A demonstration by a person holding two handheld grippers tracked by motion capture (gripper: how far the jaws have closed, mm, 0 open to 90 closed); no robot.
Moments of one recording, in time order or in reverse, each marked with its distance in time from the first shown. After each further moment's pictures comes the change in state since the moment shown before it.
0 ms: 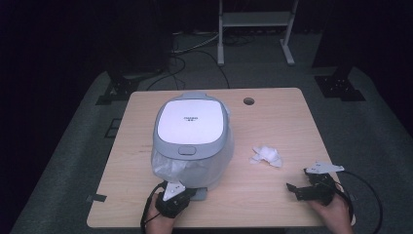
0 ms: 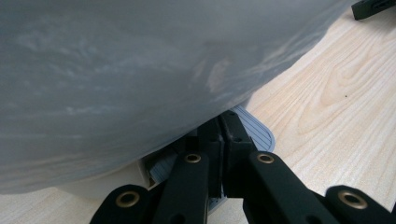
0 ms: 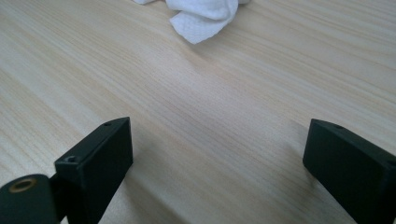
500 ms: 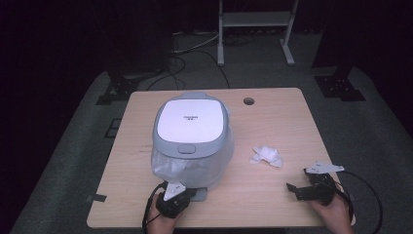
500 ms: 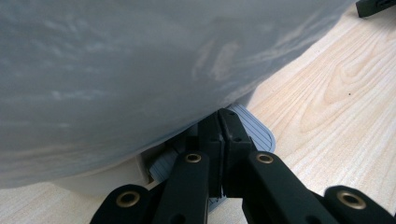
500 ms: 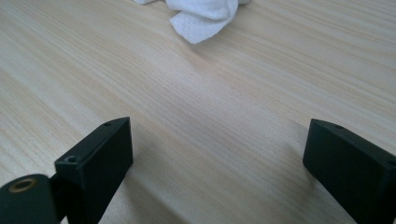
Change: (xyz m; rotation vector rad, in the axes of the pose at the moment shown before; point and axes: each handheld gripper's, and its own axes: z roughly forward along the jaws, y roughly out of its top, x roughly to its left) left arm 0.000 -0.002 0.002 0.008 0.003 -0.006; right arm 0.000 0.000 0.000 0.000 0.000 -0.002
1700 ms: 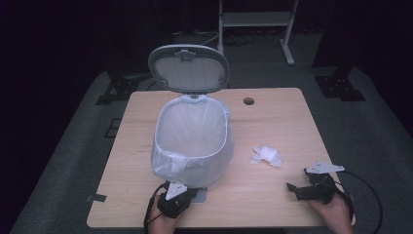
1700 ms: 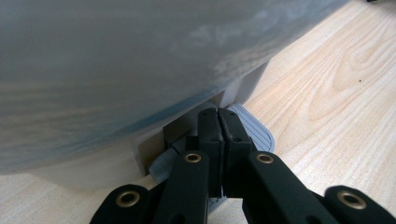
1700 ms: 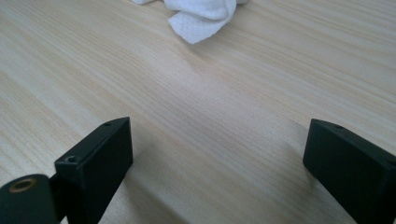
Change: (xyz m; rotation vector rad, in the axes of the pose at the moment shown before) left arm 0.003 -0.007 0.009 0.035 -0.019 -0.004; right arm 0.000 0.000 0.000 -0.001 -0.004 0.004
